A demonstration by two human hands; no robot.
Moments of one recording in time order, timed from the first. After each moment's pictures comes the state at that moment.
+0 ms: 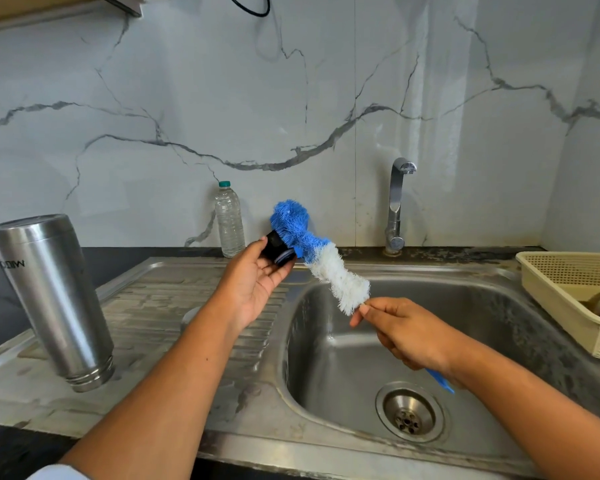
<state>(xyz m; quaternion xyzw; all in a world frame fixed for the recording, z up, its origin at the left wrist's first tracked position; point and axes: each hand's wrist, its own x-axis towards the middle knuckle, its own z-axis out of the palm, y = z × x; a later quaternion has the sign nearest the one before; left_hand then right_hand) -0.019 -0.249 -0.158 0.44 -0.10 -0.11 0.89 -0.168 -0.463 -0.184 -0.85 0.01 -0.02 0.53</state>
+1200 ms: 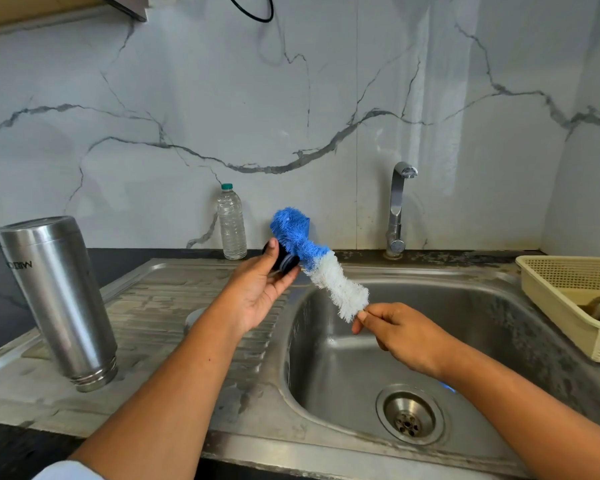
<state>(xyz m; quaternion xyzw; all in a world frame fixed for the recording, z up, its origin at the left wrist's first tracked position) -0.022 -0.249 -0.161 0.43 -0.10 -0.12 0.89 -0.164 -0.461 -0.185 -0.92 -0.01 -0.07 0.40</state>
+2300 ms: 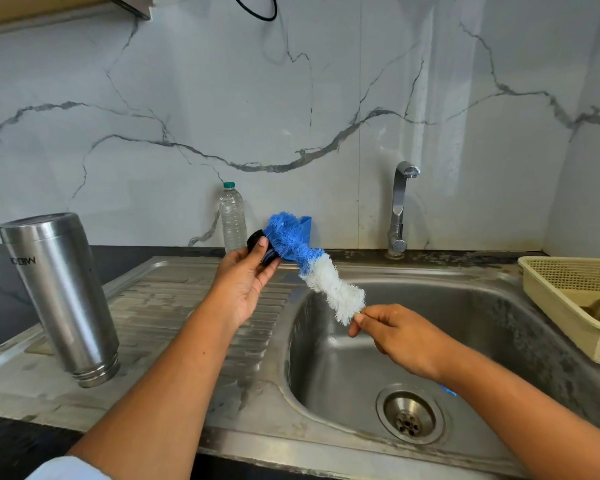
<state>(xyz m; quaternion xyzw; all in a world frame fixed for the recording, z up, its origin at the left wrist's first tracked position) -0.008 -0.237 -0.161 0.44 -0.07 -0.05 0.89 -0.168 -0.454 -0.182 -0.92 -0.01 -0.05 0.40</state>
